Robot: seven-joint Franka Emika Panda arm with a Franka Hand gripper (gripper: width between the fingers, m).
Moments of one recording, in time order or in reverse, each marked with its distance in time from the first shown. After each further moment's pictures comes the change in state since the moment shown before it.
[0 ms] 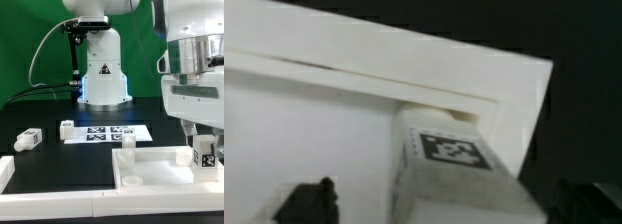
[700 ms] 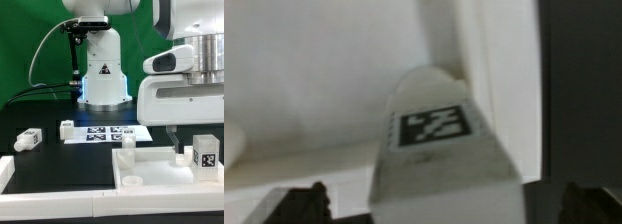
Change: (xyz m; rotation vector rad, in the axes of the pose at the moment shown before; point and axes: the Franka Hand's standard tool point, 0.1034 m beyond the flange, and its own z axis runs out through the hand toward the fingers) arm 0.008 -0.005 0.002 -0.034 0.015 -0.934
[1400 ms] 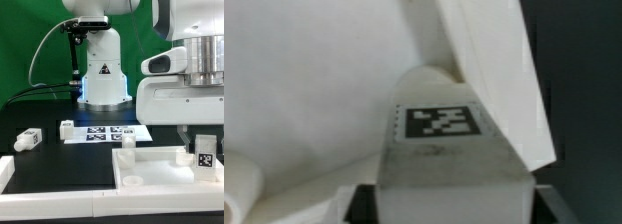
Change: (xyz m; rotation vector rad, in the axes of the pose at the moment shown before) arm -0.001 0.002 0.002 -0.002 -0.003 0.273
